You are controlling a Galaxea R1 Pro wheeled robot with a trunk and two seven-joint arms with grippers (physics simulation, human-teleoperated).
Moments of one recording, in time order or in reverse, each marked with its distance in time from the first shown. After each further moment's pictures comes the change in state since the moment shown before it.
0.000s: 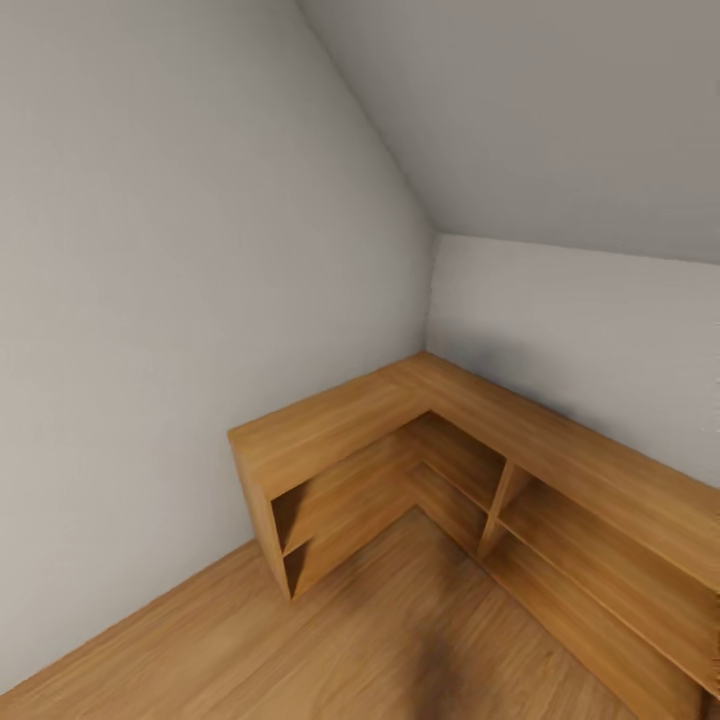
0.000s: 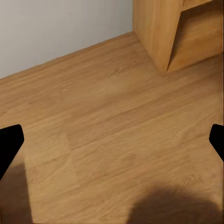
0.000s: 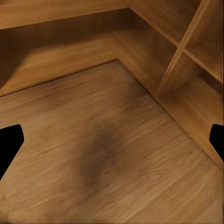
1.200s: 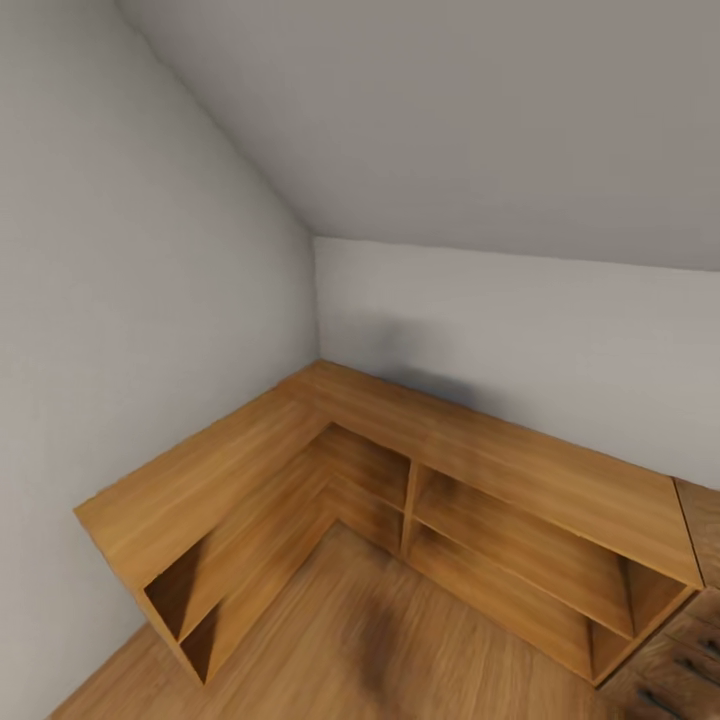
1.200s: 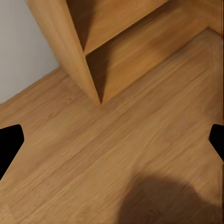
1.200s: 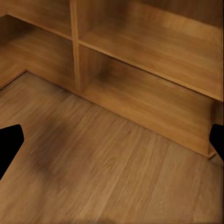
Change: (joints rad) left arm 0.000 -0.005 0.003 0.001 0.003 -0.002 0.002; right arm 0.000 0.003 -0.002 -0.053 -0.164 0.002 -0.001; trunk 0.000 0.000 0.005
